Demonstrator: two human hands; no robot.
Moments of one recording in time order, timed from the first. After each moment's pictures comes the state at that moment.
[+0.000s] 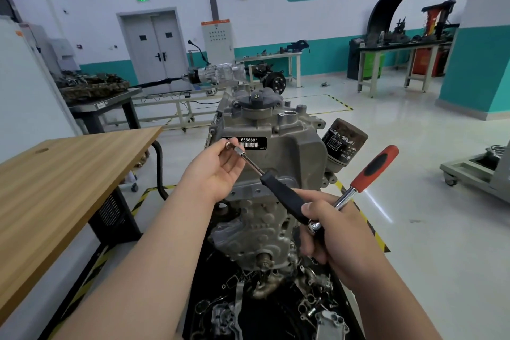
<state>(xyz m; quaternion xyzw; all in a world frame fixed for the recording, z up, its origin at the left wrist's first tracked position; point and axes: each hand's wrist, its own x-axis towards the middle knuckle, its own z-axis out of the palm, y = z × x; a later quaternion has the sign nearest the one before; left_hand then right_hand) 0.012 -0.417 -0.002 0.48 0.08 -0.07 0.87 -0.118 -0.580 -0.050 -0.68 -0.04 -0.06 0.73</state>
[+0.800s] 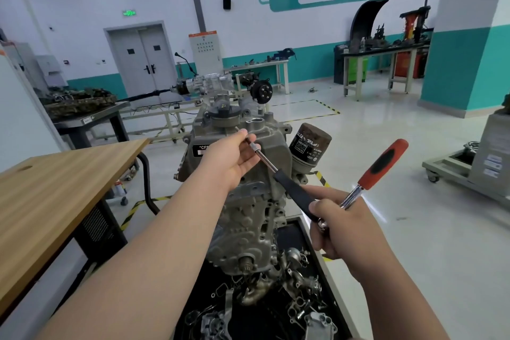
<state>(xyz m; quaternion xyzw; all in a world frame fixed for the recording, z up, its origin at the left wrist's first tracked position) -0.003 -0.492 0.020 0.58 0.03 -0.06 0.81 -0.148 -0.633 -0.041 -0.71 0.00 -0.13 0.69</state>
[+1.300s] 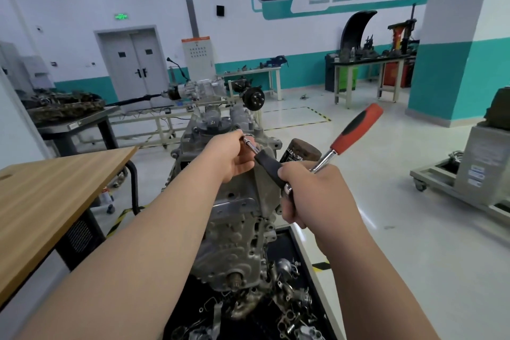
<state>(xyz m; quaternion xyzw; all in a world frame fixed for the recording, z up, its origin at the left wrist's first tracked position) 0.019 -0.516 0.054 0.69 0.05 -0.09 0.71 -0.129 -0.619 0.029 -0.73 0.04 -0.16 0.67</state>
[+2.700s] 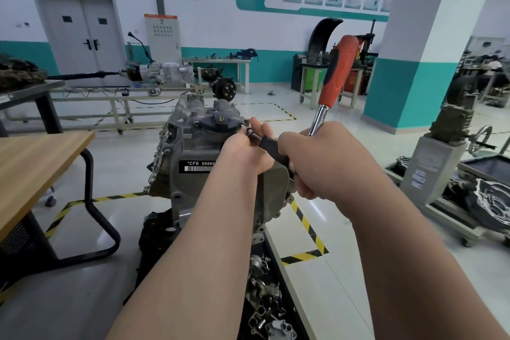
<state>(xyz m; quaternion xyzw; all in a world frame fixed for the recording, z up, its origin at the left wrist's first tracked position) 0.048 -0.526 0.055 0.11 0.13 -0.28 0.94 -0.100 -0.582 0.096 -0.88 0.15 -0.15 0.43</state>
